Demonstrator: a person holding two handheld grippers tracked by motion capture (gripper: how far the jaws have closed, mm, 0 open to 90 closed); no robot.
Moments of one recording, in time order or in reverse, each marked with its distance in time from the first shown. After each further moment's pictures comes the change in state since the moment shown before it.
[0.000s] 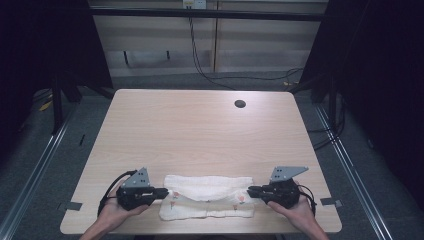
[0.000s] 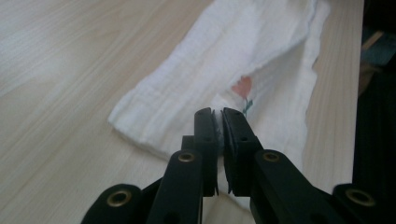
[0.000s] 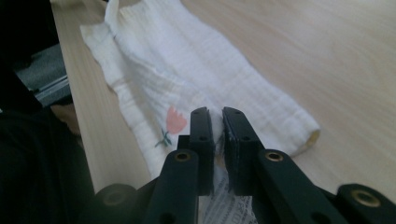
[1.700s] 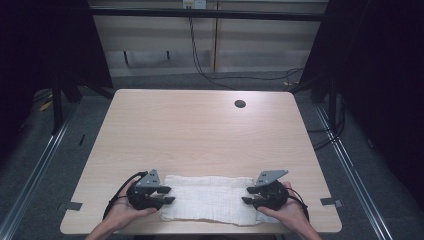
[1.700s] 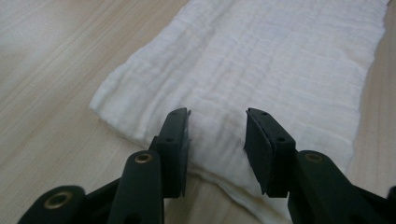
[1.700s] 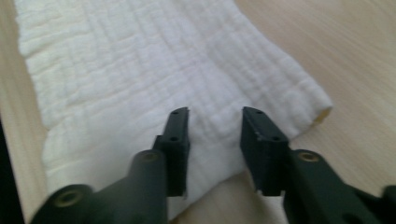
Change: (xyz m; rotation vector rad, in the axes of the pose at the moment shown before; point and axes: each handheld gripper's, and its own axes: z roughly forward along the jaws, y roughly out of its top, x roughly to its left) left arm 0.004 0.004 0.032 0.091 0.033 -0.030; right arm 0.000 -0.006 0.035 0.174 -0.116 -0.058
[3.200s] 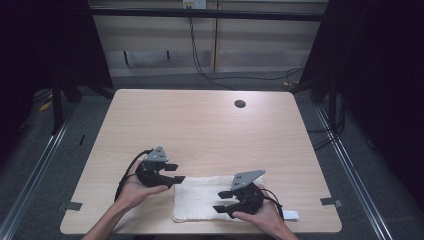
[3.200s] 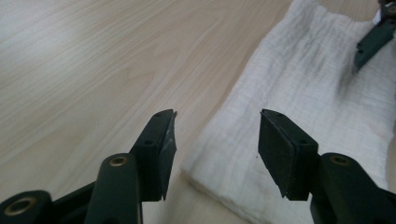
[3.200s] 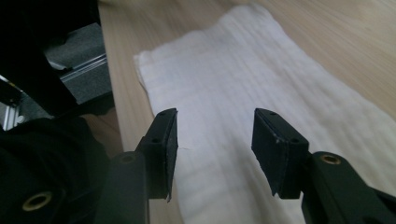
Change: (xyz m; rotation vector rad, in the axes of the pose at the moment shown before) left arm 0.031 0.055 0.006 -0.087 -0.004 -0.084; right arm 0.052 0.054 0.021 -0.108 0.239 -0.038
